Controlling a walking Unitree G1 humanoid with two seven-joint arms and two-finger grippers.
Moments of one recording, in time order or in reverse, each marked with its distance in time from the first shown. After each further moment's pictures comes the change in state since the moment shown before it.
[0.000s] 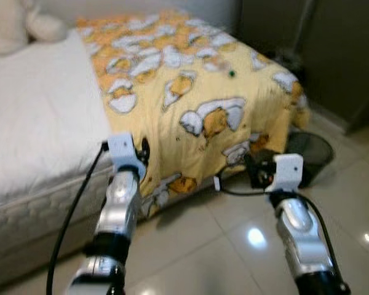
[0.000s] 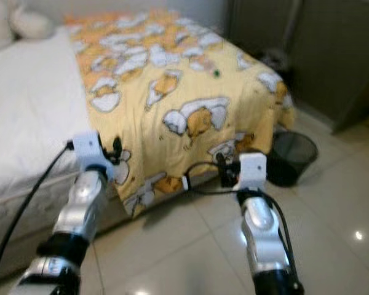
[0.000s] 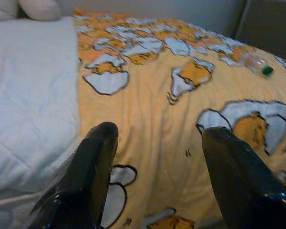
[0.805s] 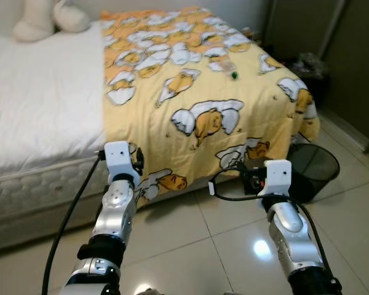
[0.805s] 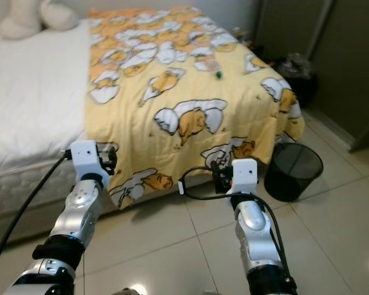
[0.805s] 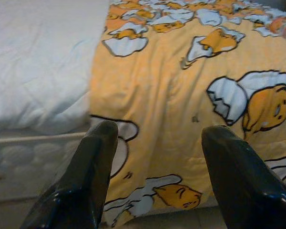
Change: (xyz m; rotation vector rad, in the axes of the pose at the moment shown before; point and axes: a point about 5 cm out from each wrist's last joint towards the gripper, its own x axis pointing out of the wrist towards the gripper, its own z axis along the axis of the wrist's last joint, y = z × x) left arm -0.005 0.014 -0.026 0.059 0.077 0.029; right arm 0.004 0.004 -0.019 0.002 0.081 0.002
